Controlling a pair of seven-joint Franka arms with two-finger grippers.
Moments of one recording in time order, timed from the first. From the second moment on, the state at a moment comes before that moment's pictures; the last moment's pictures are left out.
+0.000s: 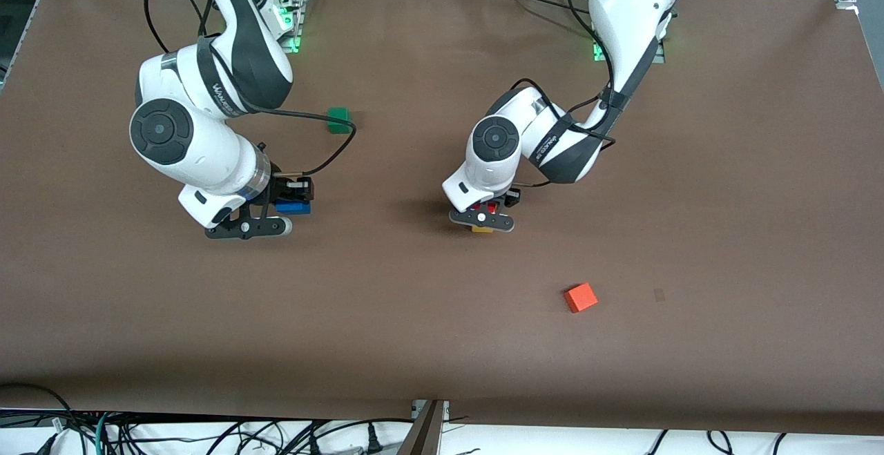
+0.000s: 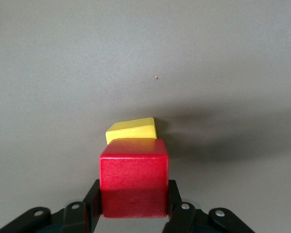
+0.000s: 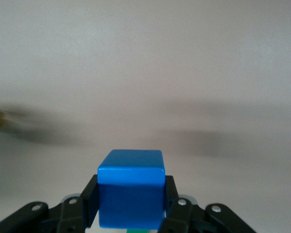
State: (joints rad) left arm -0.43 0.70 -0.27 -1.52 0.16 2.13 -0.58; right arm 0.48 0.41 -0.15 -1.49 0.14 1.81 0.25
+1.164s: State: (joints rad) left arm -0.44 0.71 -0.26 -1.51 0.16 2.16 -0.60; right arm 0.48 0.41 -0.15 -1.49 0.14 1.81 0.25
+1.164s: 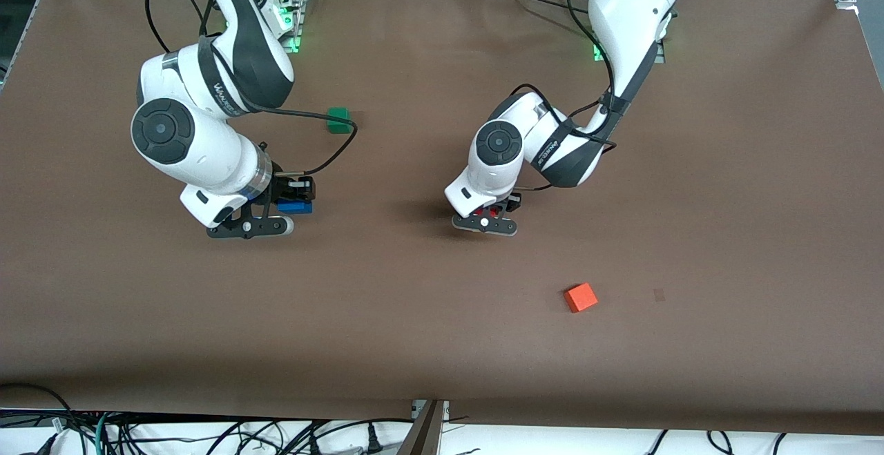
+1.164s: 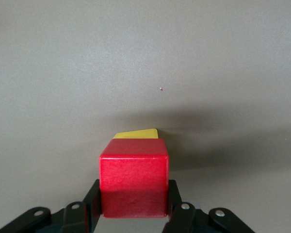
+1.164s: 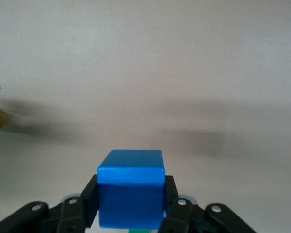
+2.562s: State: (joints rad) left arm -0.44 0.71 -0.26 -1.51 0.16 2.16 -0.60; right arm 0.50 0.42 -0.14 -1.47 0.14 1.81 0.32
